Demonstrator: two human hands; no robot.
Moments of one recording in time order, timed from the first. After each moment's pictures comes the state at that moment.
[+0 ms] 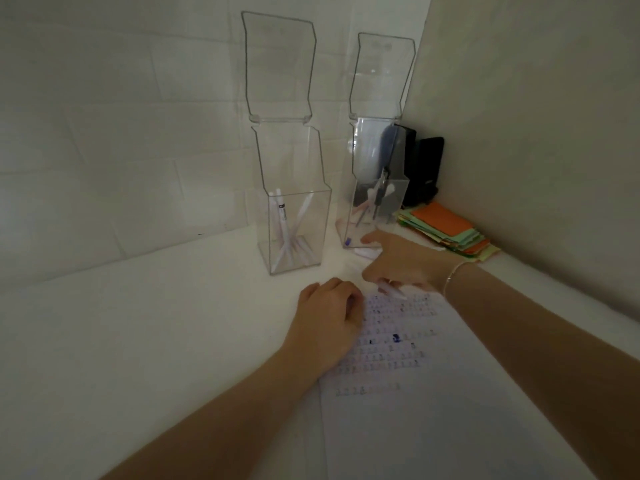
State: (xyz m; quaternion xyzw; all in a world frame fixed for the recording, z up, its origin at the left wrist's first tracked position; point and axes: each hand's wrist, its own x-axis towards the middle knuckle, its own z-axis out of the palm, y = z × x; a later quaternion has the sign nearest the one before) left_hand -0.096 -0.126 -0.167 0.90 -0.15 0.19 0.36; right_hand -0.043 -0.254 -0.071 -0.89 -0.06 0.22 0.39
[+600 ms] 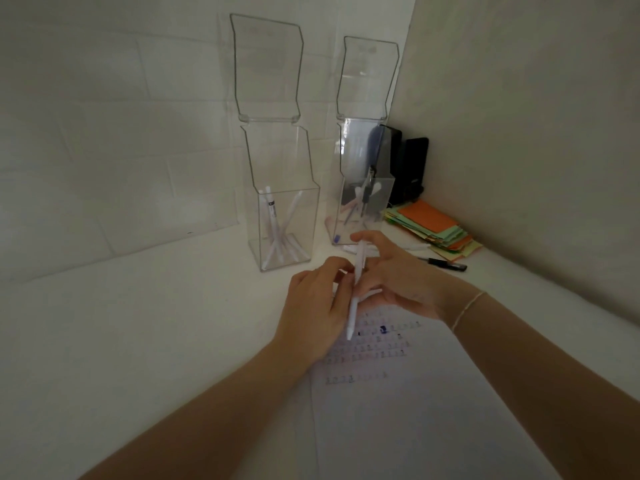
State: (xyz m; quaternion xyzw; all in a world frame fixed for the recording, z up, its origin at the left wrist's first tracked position) left_hand -0.104 -0.128 -0.153 0.84 -0.18 0.24 0.45; right_hand -0.086 -0.261 -0.072 -0.75 -0.07 0.24 0.61
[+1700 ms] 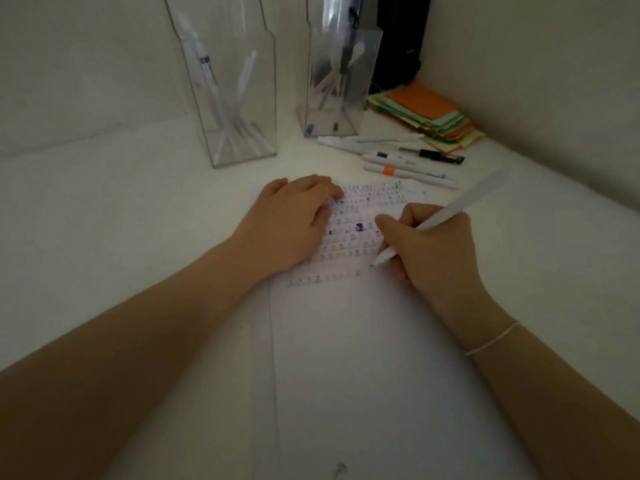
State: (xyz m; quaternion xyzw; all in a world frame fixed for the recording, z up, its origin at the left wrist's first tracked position) left_hand -0.096 -0.126 -0.172 0.94 -0.24 0.11 0.23; right_hand -0.150 -0.299 -0.147 -0.83 0.03 -0.13 0.54
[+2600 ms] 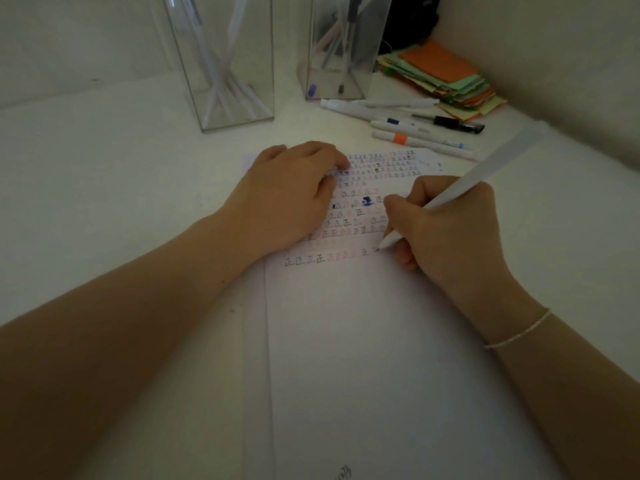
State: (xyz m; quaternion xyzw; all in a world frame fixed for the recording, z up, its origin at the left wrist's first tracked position) left_hand -0.095 -0.126 -0.173 0.93 -0.25 0.13 0.23; right_hand -0.153 -0.295 -0.146 -0.84 0.03 -0.12 0.53
